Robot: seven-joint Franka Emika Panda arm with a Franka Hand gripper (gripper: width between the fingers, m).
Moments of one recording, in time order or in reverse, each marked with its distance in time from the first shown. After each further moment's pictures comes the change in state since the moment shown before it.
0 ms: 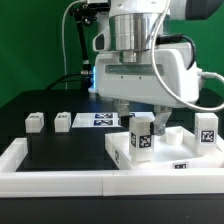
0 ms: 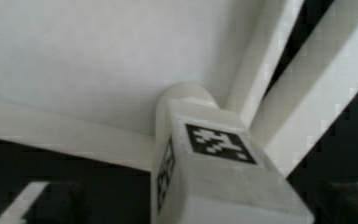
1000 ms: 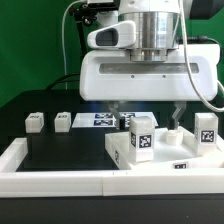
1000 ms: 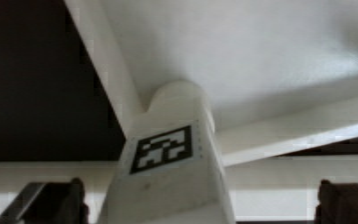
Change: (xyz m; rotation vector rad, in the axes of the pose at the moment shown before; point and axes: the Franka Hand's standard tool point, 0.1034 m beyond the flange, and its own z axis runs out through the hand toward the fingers) arm -0.004 -0.005 -0.002 -0.039 -0.015 -0.852
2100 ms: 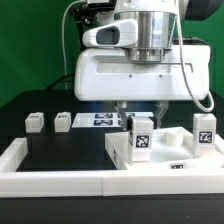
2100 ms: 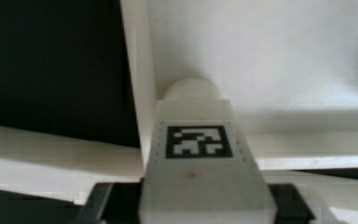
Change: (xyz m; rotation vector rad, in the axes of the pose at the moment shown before) arm 0.001 0.008 0.000 -0.013 0.001 -0.020
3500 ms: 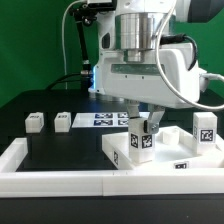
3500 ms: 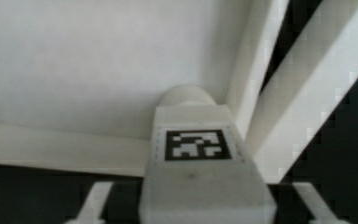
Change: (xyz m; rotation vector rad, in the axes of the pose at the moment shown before) arm -0.001 -0.004 0.002 0.040 0.016 1.249
